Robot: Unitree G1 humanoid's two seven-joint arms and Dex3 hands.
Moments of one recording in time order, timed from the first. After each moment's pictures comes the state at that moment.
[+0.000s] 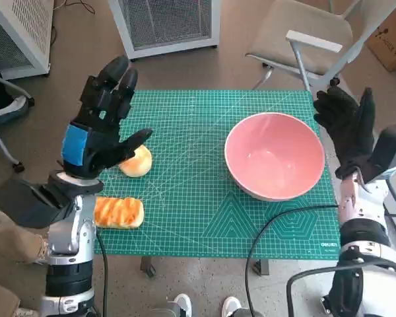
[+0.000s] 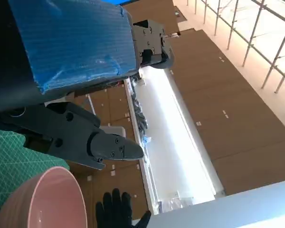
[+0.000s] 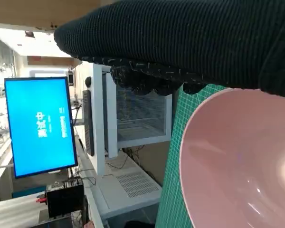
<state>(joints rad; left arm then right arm) -0.41 0.24 0.18 0.03 -0.31 -0.18 -0.37 -0.93 -0.35 -0.35 1.31 0.17 -0.40 0.36</state>
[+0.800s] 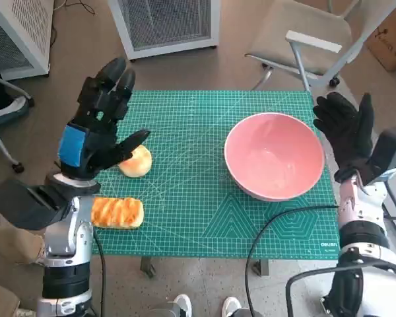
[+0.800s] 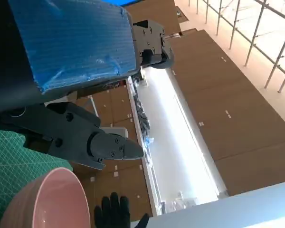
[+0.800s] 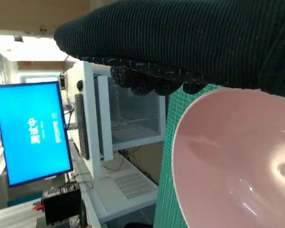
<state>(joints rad) -0.39 0.26 0.19 0.01 -0.31 -0.17 -0.37 -0.91 -0.34 -0.37 1.32 0.17 -0.36 0.34</state>
